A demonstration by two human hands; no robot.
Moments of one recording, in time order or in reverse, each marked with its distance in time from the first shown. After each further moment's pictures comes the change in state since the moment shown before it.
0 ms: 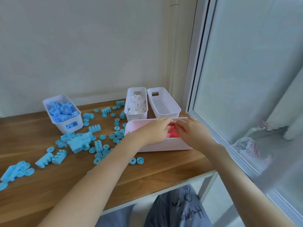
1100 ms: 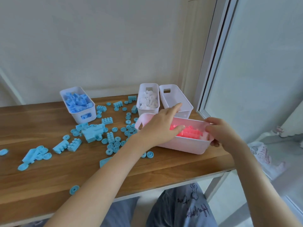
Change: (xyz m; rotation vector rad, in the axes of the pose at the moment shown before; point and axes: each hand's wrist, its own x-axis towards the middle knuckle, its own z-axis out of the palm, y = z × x) left_hand -0.031 0.004 -0.006 0.014 0.216 -0.016; right_hand -0.009 0.015 -0.024 0.757 -0.104 0.674
